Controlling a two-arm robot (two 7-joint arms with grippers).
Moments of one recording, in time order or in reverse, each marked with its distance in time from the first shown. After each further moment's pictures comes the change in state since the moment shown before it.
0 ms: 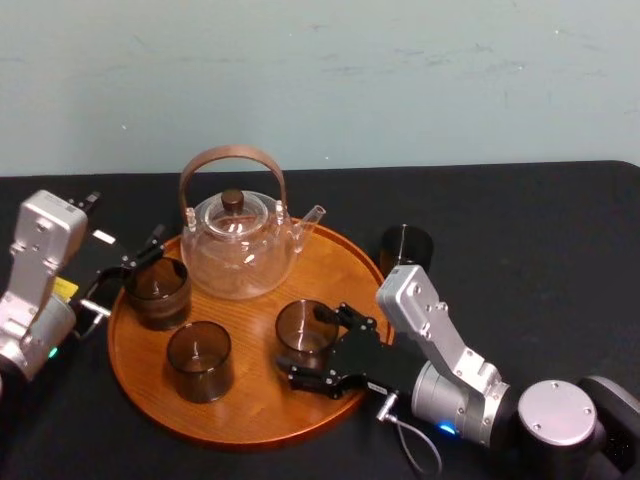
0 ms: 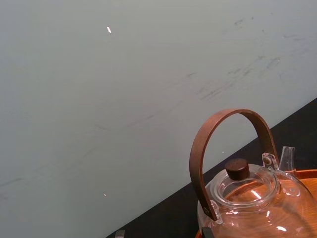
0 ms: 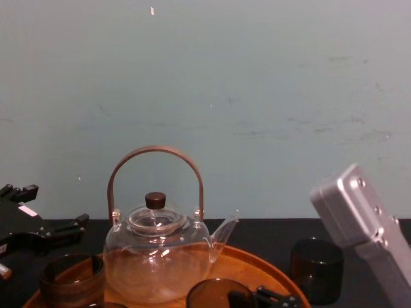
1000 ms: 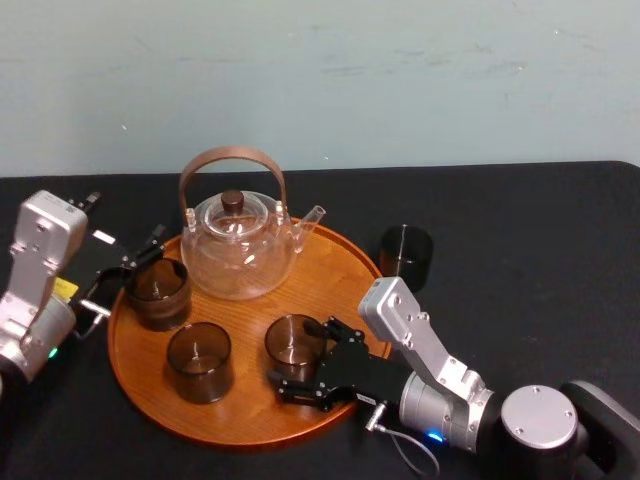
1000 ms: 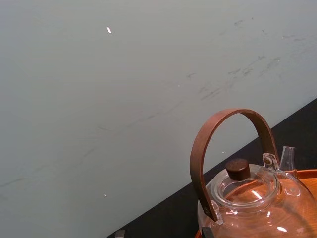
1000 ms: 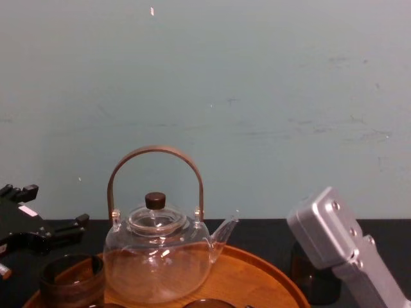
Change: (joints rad) left arm 0.000 0.000 0.000 0.000 0.000 0.000 0.000; right arm 0.027 -0.020 -0.036 0.064 -0.013 0.001 0.003
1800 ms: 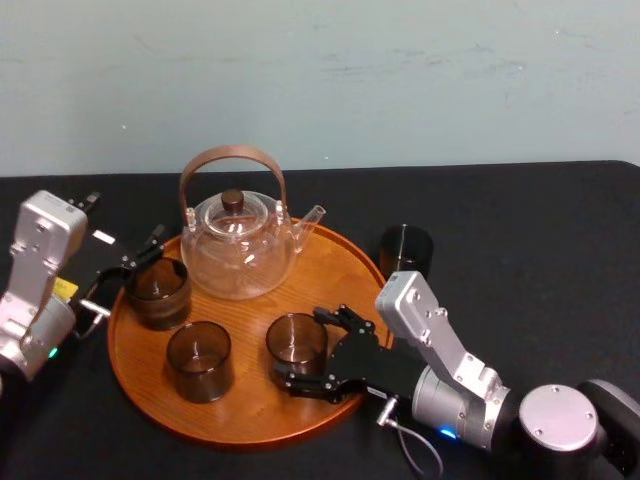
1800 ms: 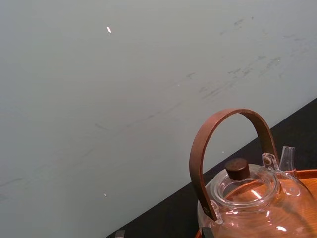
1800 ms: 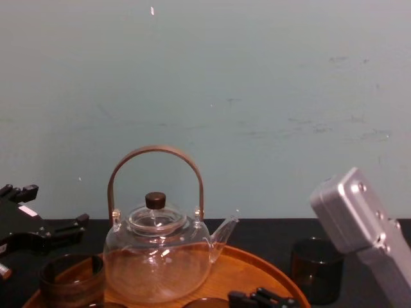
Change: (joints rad) left arm 0.000 0.000 0.000 0.000 0.000 0.000 0.000; right arm -0.030 0.030 0.023 -0.069 0.012 -0.018 -0.003
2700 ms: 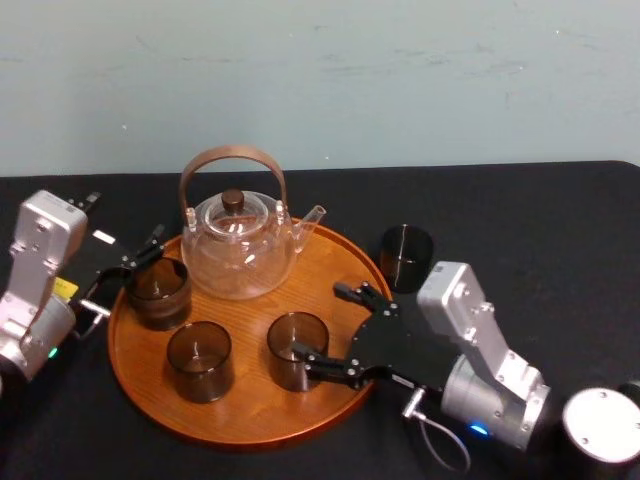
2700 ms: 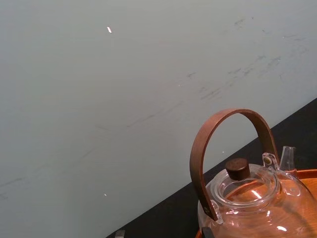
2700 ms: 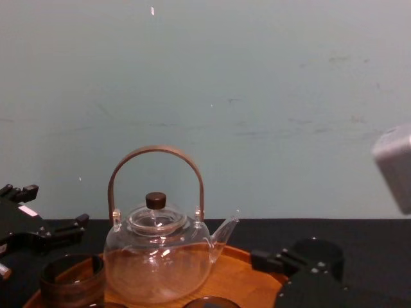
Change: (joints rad) left arm 0.000 0.000 0.000 0.000 0.000 0.000 0.000; right arm -0.071 0.064 0.052 -0.145 0.021 -0.046 -0.013
